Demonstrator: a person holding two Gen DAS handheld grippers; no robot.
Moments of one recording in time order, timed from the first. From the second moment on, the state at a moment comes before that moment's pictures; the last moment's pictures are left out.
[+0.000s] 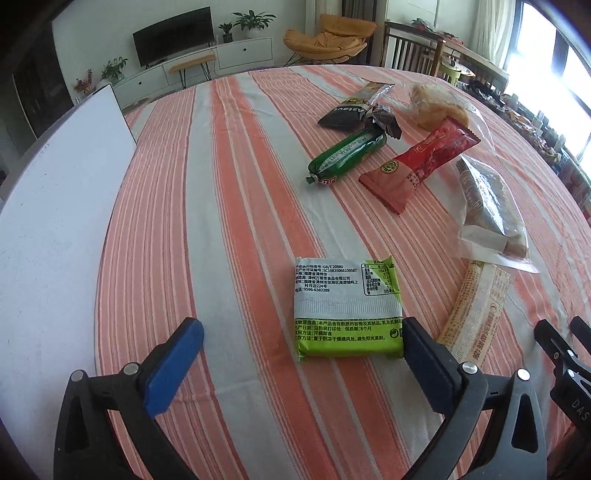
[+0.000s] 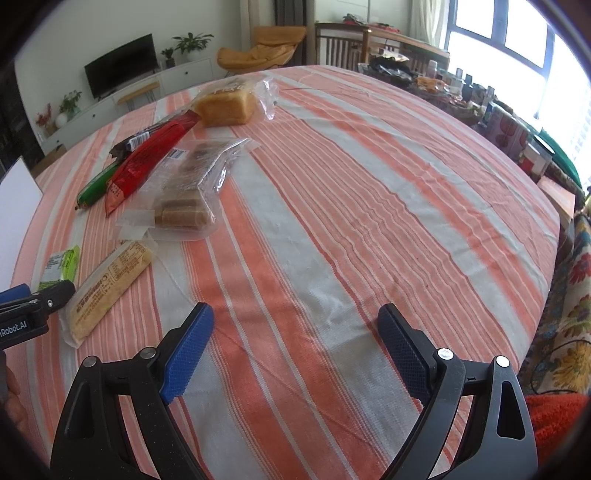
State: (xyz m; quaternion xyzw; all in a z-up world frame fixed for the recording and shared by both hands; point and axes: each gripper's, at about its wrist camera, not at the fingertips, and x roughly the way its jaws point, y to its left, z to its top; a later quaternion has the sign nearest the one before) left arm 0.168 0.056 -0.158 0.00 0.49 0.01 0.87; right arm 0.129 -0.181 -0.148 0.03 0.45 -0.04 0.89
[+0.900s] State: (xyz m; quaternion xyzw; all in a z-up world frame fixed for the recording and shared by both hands) left arm 0.156 0.050 -0.149 0.01 0.49 -0.01 0.87; right arm 0.129 -0.182 -0.148 0.03 0.45 -0.04 0.89
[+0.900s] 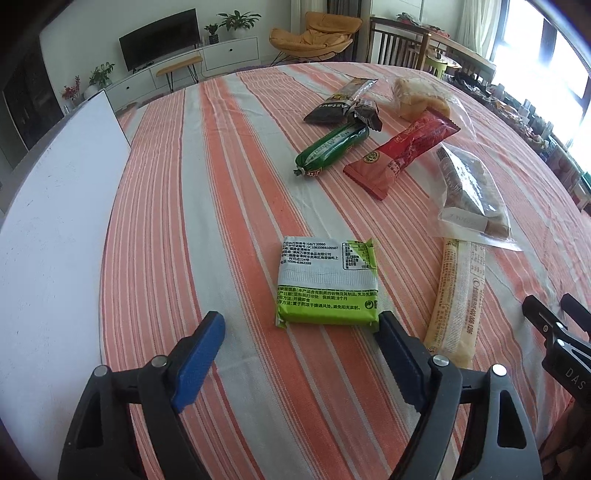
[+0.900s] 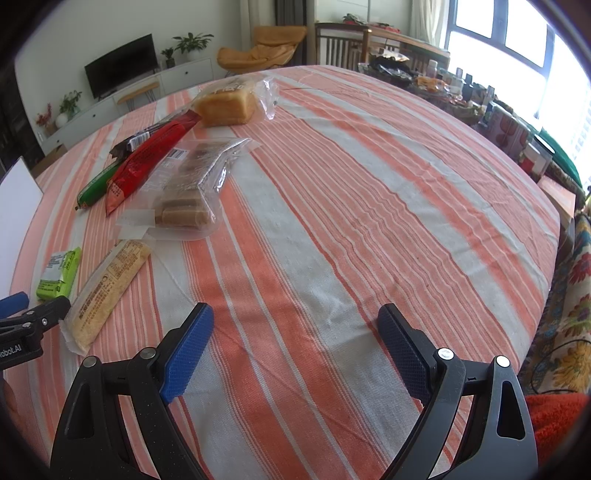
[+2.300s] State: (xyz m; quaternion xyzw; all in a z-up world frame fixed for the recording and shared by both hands) left arm 0.025 0.080 -0.059 -0.05 0.40 0.00 0.91; right arm 0.163 -0.074 -0.136 0.05 0.54 0.13 0.83
